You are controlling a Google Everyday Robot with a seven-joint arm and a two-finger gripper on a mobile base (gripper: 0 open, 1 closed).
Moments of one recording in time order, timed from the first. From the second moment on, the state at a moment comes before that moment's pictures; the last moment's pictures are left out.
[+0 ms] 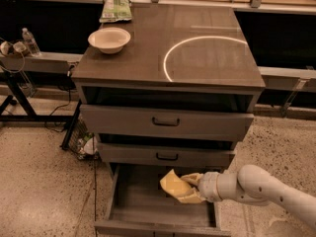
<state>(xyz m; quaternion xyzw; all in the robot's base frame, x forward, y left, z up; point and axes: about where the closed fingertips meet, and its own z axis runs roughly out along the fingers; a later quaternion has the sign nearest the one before) 0.475 -0.106 0.468 -0.53 0.71 0.27 0.38</state>
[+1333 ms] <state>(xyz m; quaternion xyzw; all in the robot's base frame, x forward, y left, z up) 0.535 -0.103 0.327 -0.53 0.70 0.25 0.41</state>
